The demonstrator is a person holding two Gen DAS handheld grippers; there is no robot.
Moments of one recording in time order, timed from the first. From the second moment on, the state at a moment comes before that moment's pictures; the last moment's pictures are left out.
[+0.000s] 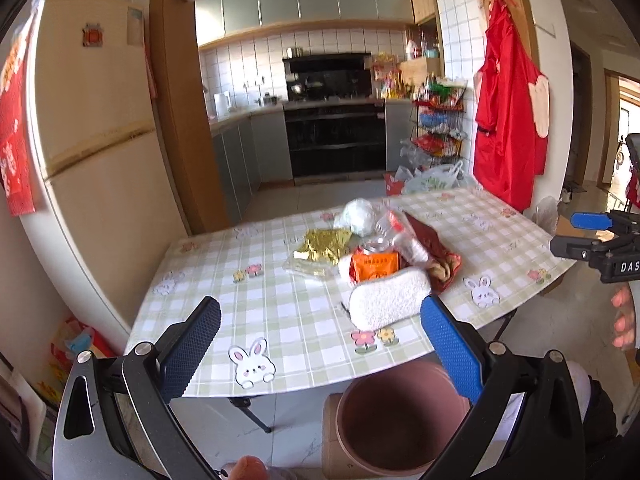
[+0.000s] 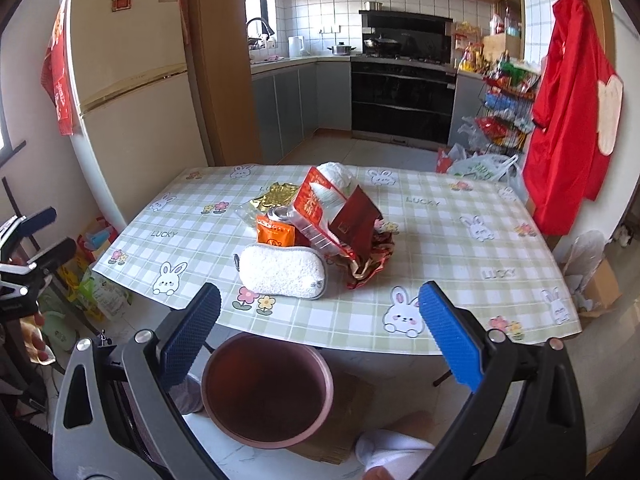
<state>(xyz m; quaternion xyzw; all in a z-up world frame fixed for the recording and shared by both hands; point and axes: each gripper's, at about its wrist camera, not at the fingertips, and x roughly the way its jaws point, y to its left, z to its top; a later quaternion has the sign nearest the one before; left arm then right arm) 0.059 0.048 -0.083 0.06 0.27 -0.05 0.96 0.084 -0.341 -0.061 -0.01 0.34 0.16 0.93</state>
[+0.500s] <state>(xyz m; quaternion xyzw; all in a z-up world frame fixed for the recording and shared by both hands) 0.119 0.047 -0.136 0.04 0.32 -0.06 0.95 0.142 -0.340 -0.108 -0.01 0.38 0.15 0.91</state>
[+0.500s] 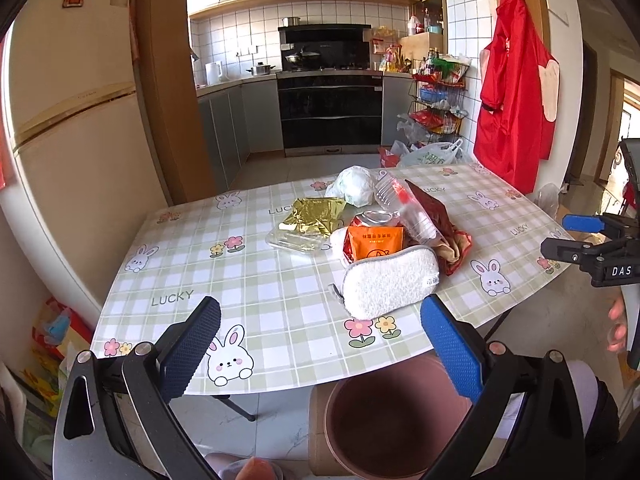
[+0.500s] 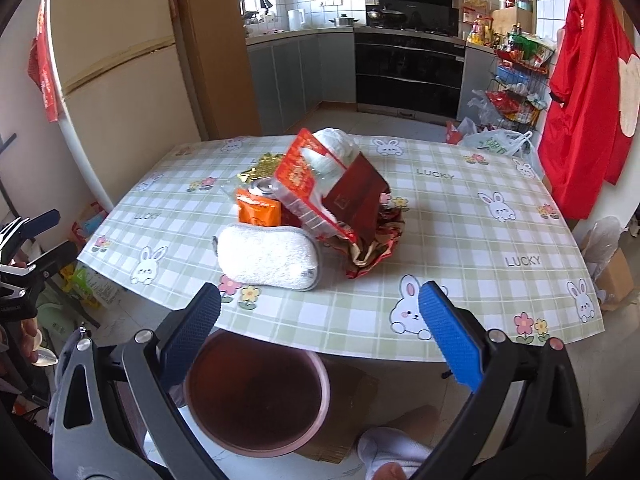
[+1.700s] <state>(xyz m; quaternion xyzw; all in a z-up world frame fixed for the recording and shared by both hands) 0.312 0.033 -0.291 -0.08 0.43 -0.27 0.86 0.235 -0.343 -0.171 0.03 0.46 0.14 0.88</state>
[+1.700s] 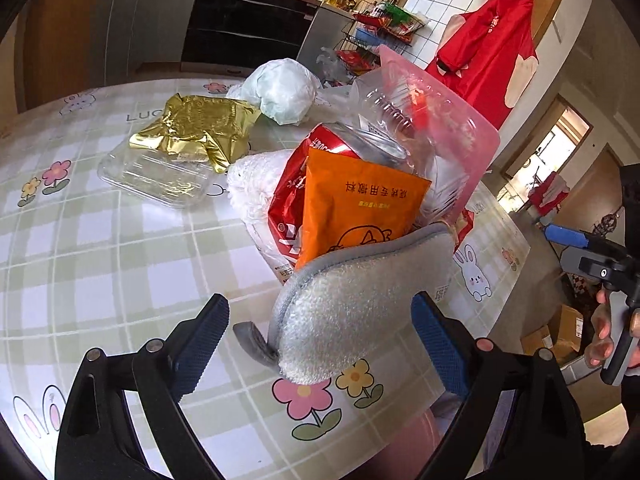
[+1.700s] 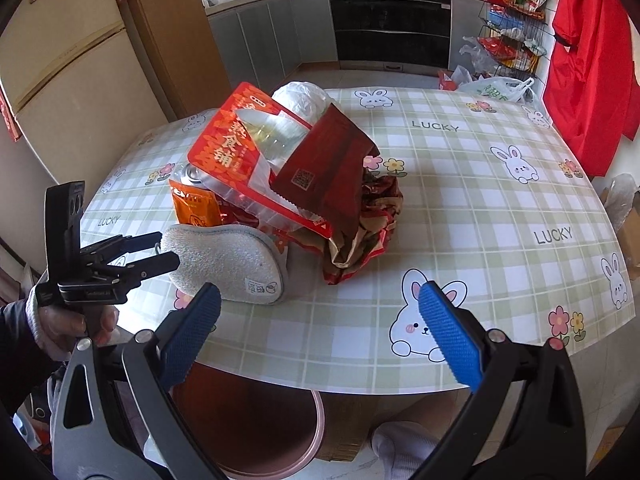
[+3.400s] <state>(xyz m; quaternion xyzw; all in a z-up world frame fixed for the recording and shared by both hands) 0.279 -0.102 -0.332 0.21 0.49 -0.29 0.79 0.220 -0.374 -0.189 0.07 0.48 0.12 0.86</state>
